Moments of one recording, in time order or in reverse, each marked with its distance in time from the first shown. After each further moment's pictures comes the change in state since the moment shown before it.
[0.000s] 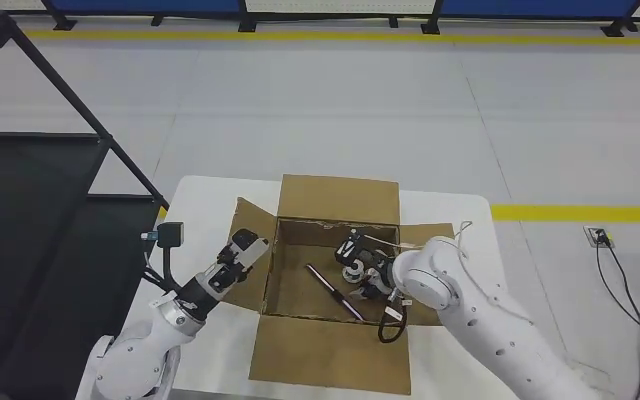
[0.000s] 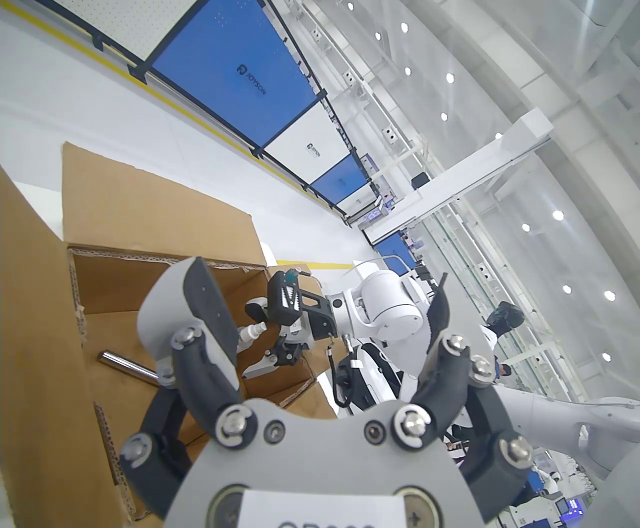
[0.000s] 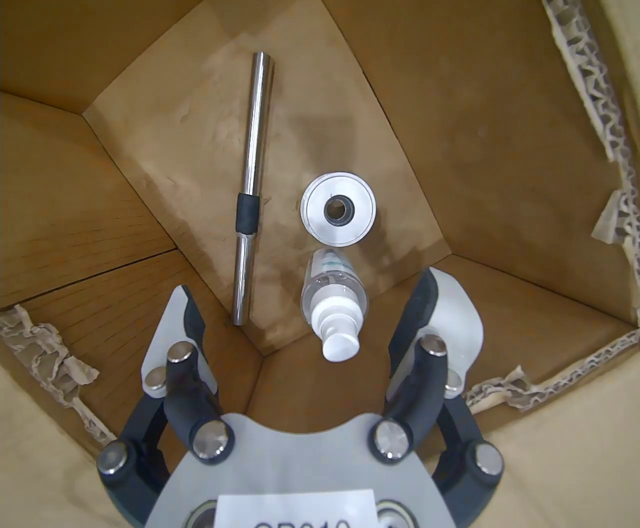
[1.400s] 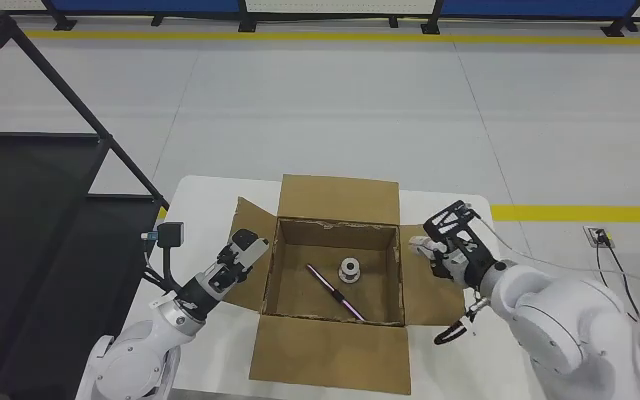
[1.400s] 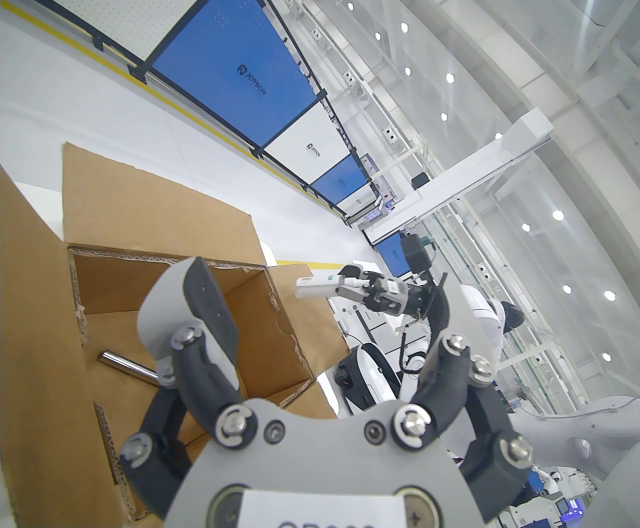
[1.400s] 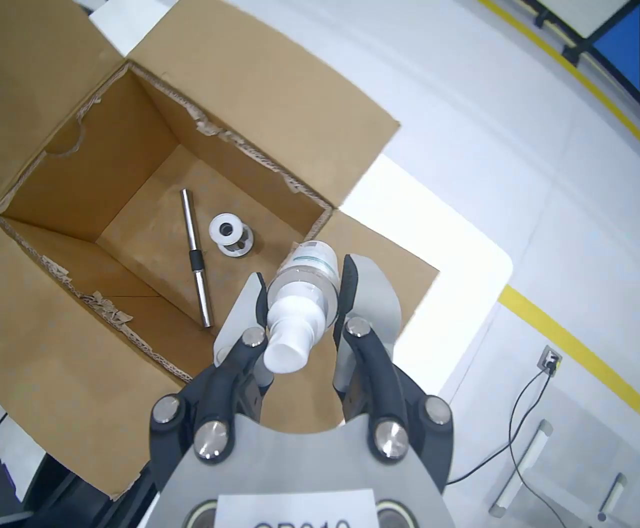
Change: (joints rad) left arm 0.000 0.000 0.000 0.000 0.000 0.000 0.000; right arm -0.478 0.118 0.649 -0.691 -0.137 0.175 -0.002
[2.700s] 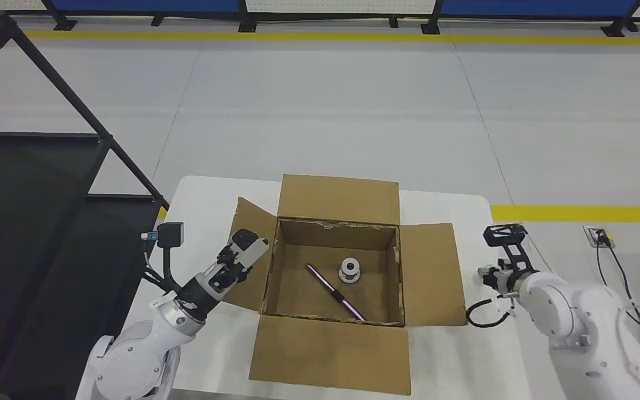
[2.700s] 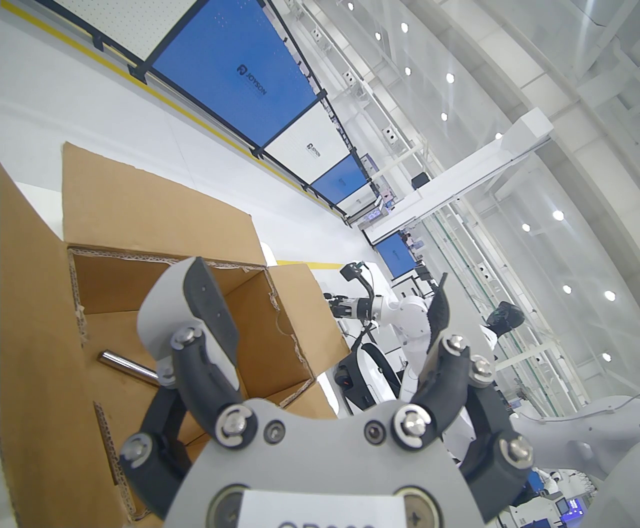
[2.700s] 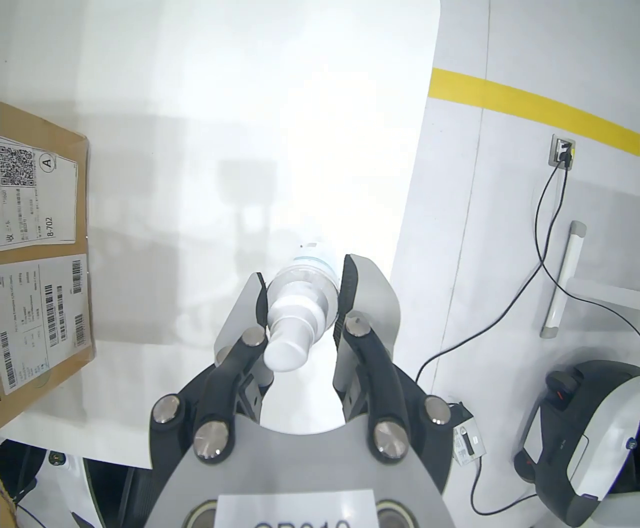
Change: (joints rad) left arm 0.000 0.000 0.000 0.000 0.000 0.000 0.000; right arm -0.010 0.015 0.080 0.466 -0.078 0.118 -0.032
